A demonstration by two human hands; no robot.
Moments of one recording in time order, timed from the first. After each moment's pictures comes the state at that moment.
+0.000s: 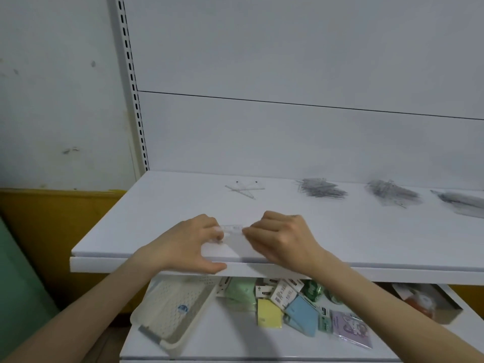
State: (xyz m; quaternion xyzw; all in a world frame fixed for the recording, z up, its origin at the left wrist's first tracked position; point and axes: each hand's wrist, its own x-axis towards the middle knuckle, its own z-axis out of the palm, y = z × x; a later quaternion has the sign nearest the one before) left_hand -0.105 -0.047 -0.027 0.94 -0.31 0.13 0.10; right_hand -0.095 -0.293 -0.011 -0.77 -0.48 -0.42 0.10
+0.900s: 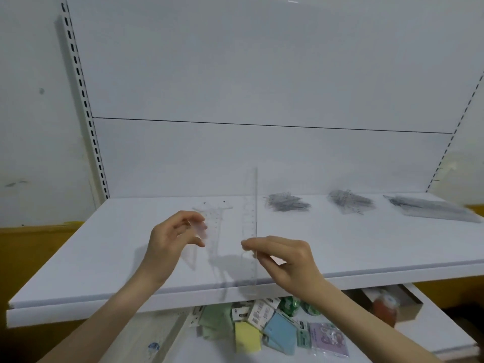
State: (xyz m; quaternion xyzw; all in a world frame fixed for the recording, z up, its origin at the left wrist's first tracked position) left_hand -0.110 -0.109 0.010 0.70 -0.15 0.17 0.68; right_hand -0.117 -0.350 -0.012 -0.75 -0.42 -0.36 0.36
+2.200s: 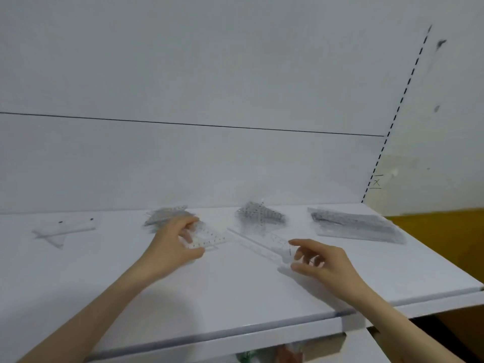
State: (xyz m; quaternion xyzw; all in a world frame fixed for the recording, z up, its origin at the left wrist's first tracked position) left_hand 0.023 -0.409 -0.012 0.87 -0.12 0.12 0.46; right_hand -0.033 -0.734 -0.019 -0.89 -0.11 -0.11 0.43
